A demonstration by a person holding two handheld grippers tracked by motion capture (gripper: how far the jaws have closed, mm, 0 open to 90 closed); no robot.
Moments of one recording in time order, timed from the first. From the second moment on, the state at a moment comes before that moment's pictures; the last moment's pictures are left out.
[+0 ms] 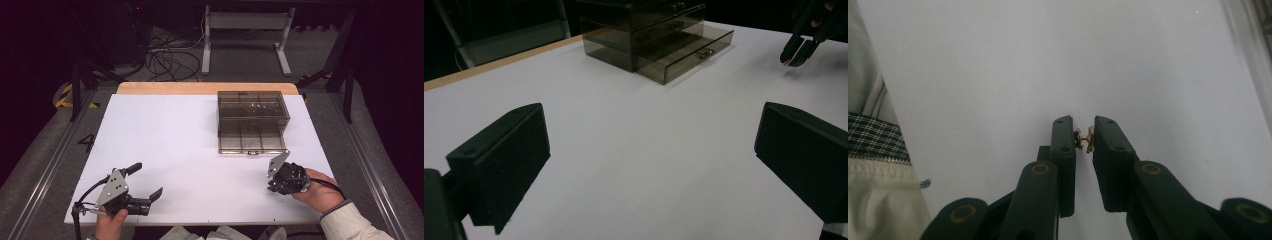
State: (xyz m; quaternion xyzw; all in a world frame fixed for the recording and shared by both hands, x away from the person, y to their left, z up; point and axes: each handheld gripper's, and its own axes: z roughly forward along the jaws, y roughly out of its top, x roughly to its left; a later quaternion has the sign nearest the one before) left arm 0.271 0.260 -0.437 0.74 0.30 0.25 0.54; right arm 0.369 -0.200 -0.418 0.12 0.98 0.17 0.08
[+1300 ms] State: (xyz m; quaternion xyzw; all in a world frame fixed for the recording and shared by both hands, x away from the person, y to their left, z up) left arm 0.270 0.261 -0.436 0.74 0.30 0.26 0.54; right arm 0.361 -0.216 -0.372 0.16 0.90 0.38 0.16
